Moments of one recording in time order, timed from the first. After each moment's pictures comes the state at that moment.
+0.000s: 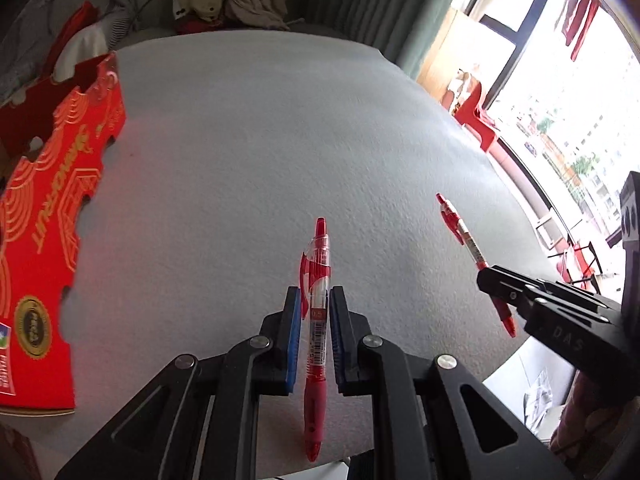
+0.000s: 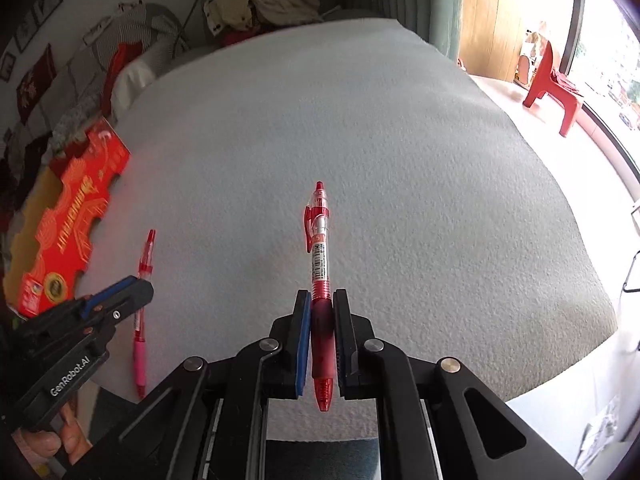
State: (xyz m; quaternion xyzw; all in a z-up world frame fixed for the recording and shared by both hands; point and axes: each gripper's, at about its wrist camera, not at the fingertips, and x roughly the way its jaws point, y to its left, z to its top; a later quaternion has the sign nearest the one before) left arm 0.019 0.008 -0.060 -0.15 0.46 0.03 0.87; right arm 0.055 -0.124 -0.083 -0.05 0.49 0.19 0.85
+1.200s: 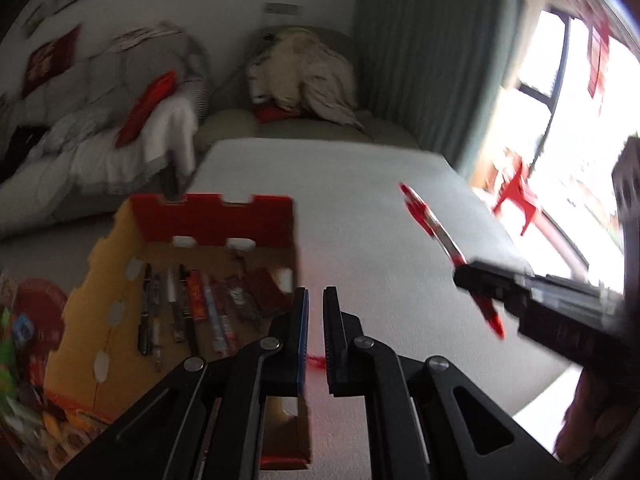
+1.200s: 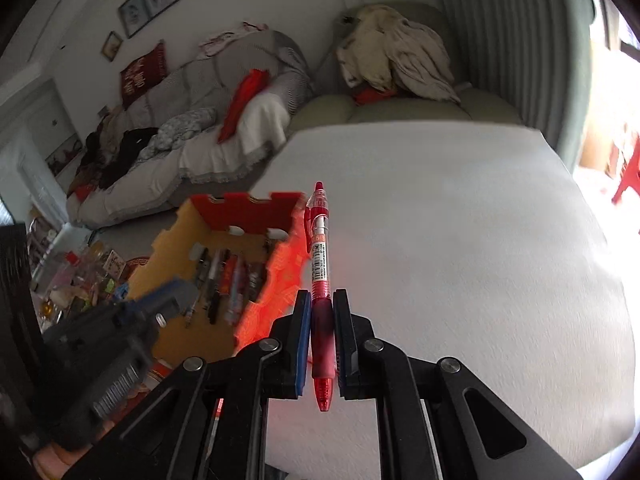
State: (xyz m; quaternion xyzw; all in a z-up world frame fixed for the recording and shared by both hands) left arm -0.049 0.128 0.055 -0.10 0.35 0.13 0.92; right arm 0.022 0.044 0.015 -0.06 0.40 0.35 0.84
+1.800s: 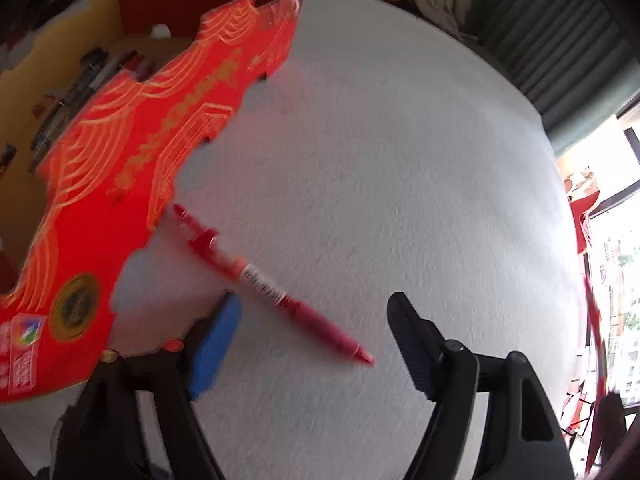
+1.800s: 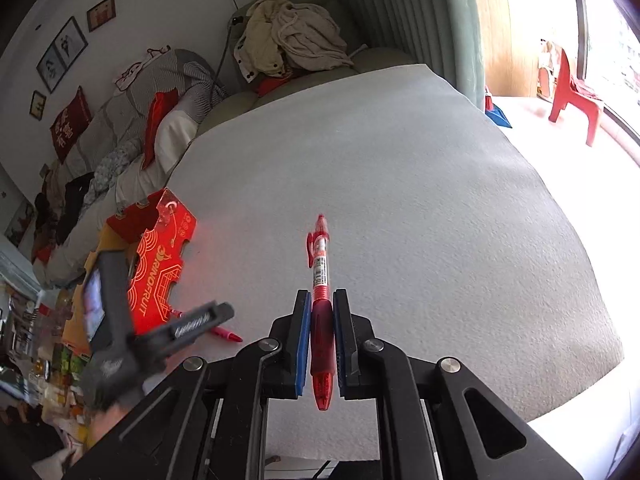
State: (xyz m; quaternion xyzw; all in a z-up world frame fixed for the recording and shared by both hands) left arm 0.055 0.076 -0.079 -0.31 0.49 0.26 0.78; right arm 0.057 -0.108 -0.016 0.02 0.45 0.24 0.86
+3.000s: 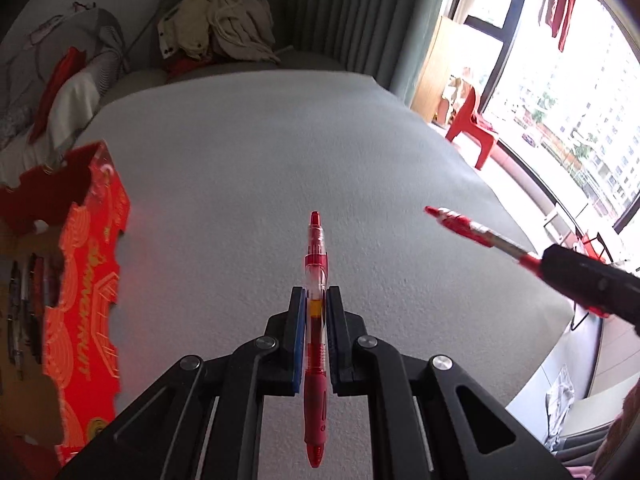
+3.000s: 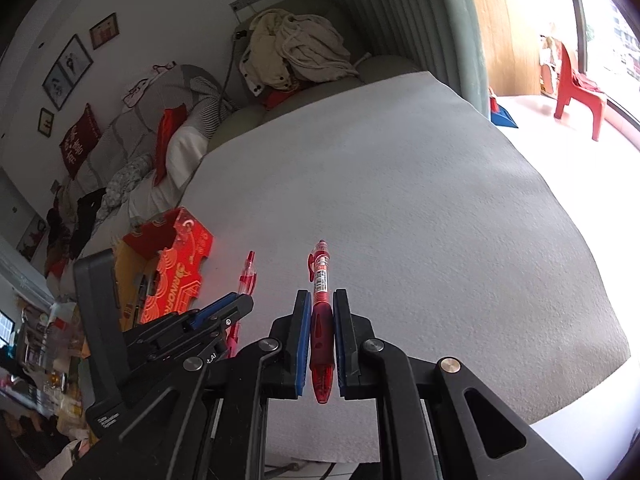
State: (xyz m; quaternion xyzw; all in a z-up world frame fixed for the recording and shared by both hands) left arm 0.057 0.018 -0.006 -0.10 0.43 0.03 0.90; right arm 0.057 -0.101 0.003 0.05 0.43 0.26 0.86
